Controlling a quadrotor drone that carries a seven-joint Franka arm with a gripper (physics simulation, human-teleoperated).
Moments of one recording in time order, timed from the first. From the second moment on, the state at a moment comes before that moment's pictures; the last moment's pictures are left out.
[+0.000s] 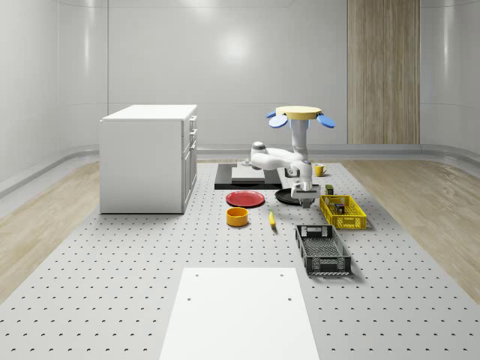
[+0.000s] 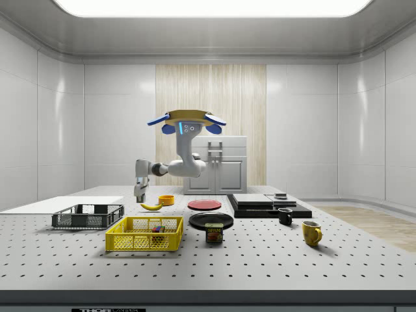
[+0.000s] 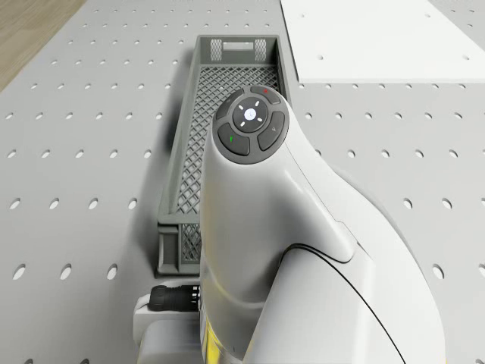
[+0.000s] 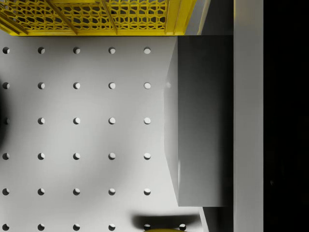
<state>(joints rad) -1.15 -1.61 1.57 -2.88 -1.56 1.61 1.67</state>
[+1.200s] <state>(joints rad) -1.15 -1.62 1.57 -2.88 -1.55 1.61 1.67</state>
